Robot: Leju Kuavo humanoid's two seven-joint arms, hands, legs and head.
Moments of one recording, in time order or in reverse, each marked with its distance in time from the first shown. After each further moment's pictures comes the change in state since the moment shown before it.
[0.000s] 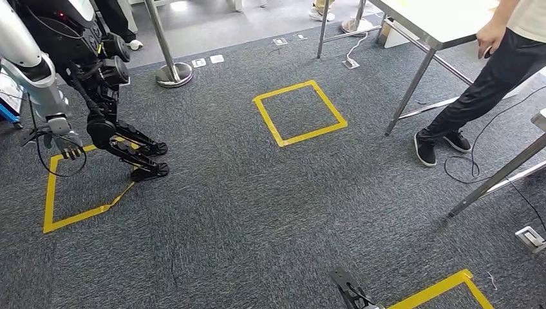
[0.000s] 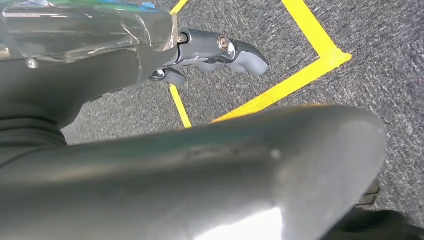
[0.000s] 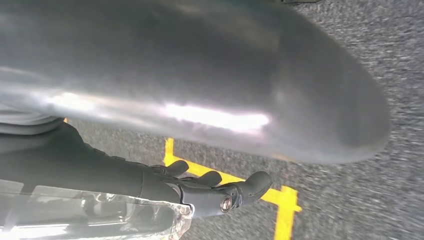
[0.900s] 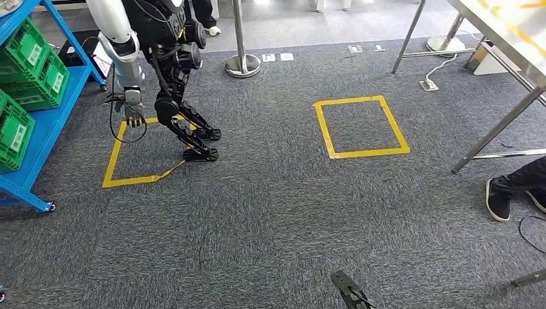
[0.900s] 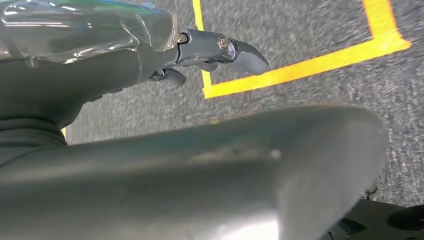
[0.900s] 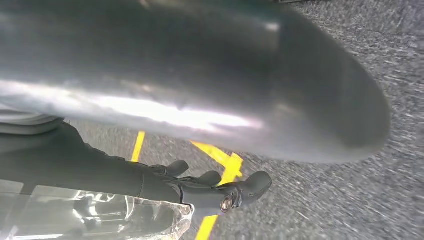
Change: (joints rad) left arm 0.004 -0.010 0.000 0.008 0.016 0.002 -0.001; right arm 0.014 -0.008 0.018 0.000 -0.002 0.004 0.003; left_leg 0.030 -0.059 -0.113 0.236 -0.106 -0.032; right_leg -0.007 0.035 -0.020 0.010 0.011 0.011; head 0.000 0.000
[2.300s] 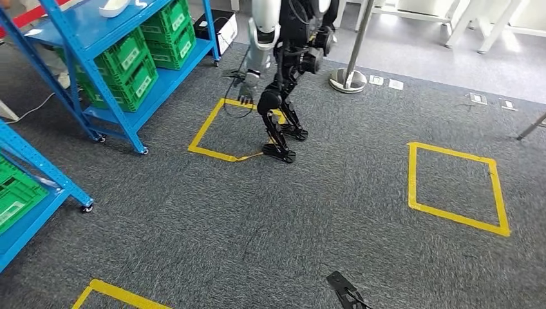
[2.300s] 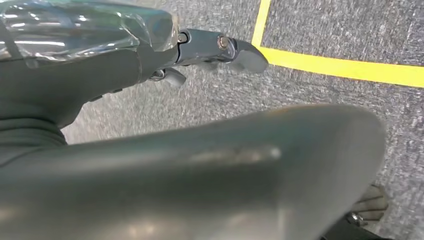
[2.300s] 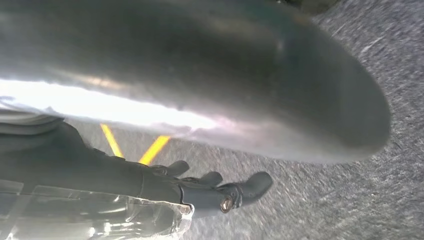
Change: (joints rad) left arm -0.002 0.009 -0.002 0.006 0.007 -0.004 -0.001; right arm 0.004 0.012 0.008 0.004 -0.008 -0.003 -0.006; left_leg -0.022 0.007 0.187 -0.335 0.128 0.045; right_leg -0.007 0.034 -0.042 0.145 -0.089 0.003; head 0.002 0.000
